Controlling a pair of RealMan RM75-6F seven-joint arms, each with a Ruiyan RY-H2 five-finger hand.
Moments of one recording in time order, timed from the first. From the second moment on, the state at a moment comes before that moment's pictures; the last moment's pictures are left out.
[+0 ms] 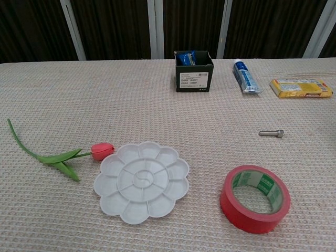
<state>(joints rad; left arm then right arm) 0.04 -0.99 0.00 -1.76 1.60 1.63 0.00 0.19 -1.12 0.13 -1.74 -1.41 1.32 -0.21</state>
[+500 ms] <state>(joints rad) 0.03 -0.99 -0.01 -1.76 1.58 1.62 0.00 0.49 -1.31 0.28 -1.80 -0.94 1.10 -0.56</state>
